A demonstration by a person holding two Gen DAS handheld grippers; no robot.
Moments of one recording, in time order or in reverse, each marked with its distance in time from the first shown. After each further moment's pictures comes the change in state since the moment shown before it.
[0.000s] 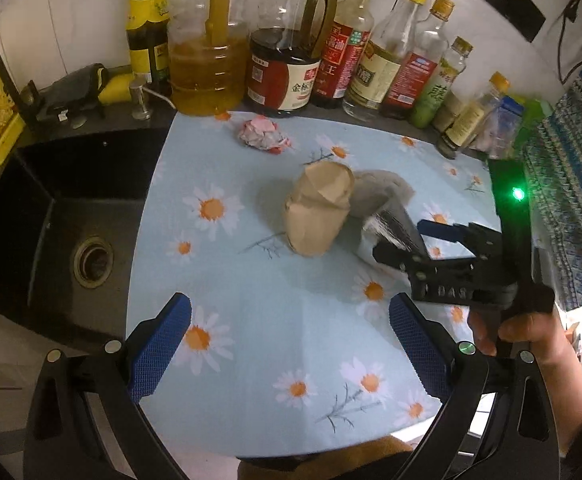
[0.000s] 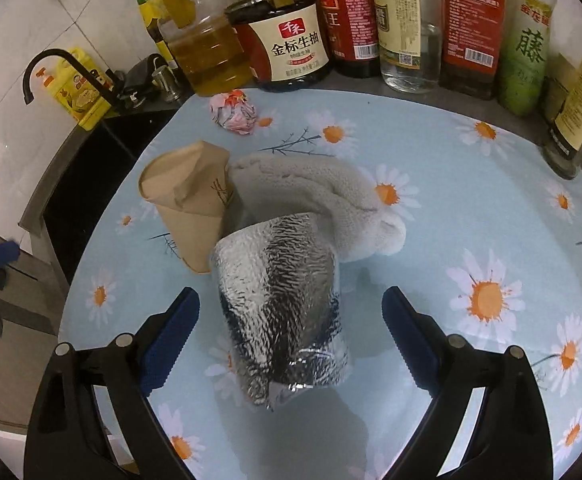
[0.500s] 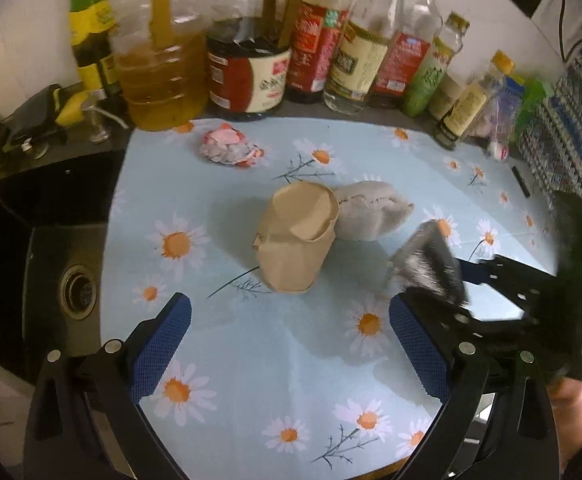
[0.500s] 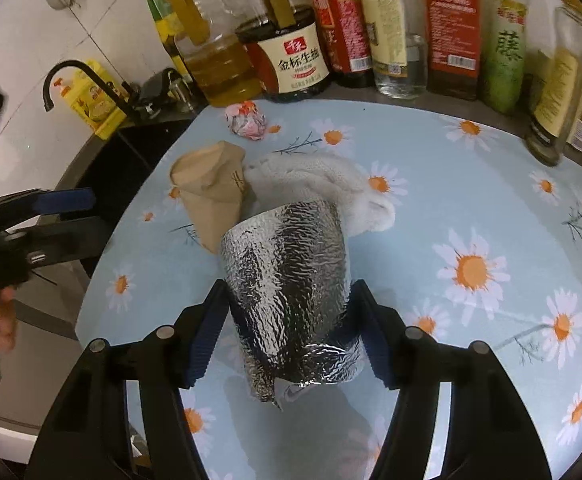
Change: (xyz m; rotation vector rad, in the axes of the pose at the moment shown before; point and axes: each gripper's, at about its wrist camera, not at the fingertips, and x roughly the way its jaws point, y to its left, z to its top) left arm 0.046 -0.022 0.034 0.095 0.051 -0.013; right arm -0.040 -0.004 -0.025 0.044 -0.067 0.045
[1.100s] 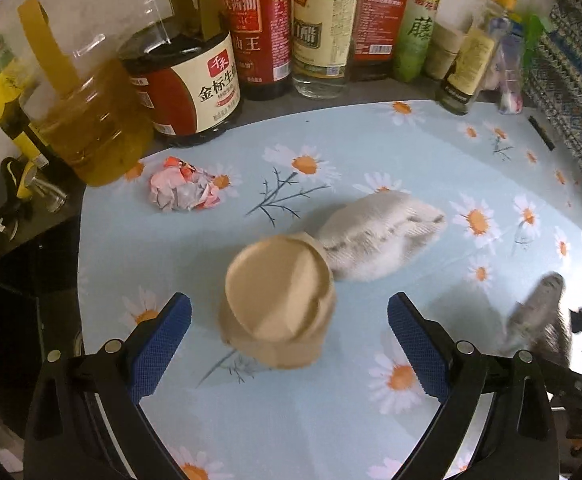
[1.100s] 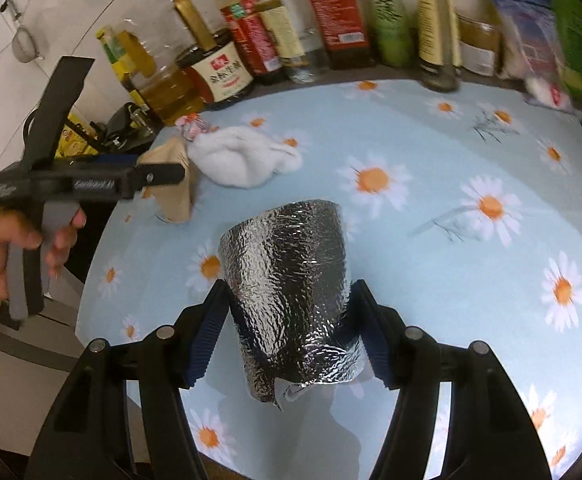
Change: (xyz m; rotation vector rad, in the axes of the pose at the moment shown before) left arm 0.068 -0.026 0.041 0.200 0.039 0.080; right arm -0.050 -0.040 -0.067 0.196 -0.051 -0.079
